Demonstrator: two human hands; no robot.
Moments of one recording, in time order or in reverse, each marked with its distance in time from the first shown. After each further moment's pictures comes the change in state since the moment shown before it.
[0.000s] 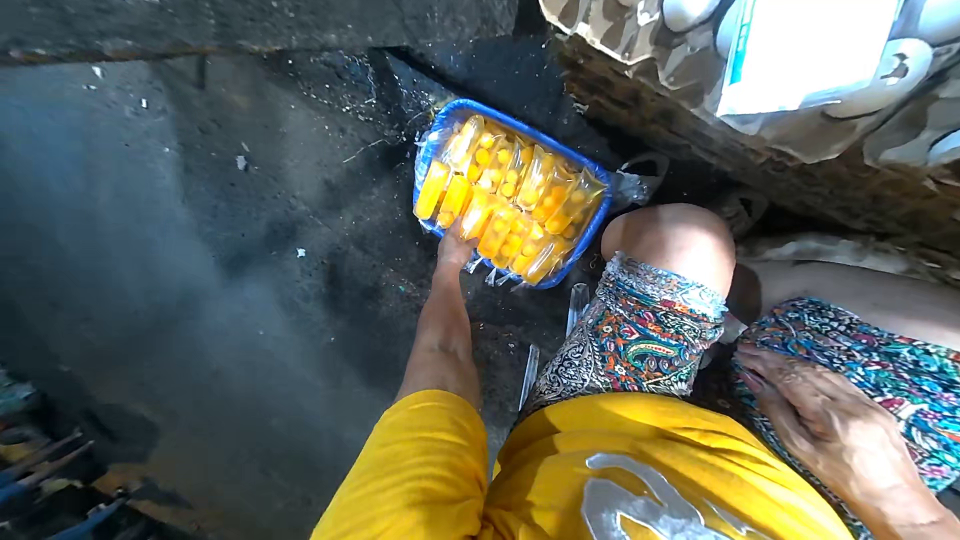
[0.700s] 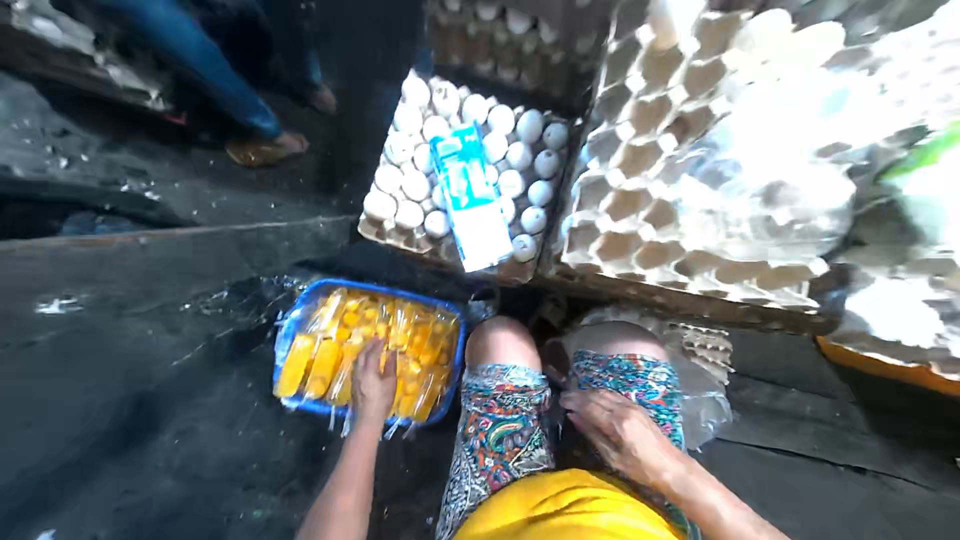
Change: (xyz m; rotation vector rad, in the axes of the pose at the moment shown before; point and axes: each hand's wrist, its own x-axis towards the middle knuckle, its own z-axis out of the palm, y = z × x) left_hand -0.092 0.121 0.023 0.052 0.216 0.638; right_hand 0.003 -0.019 -0.014 0.030 0.172 -0.064
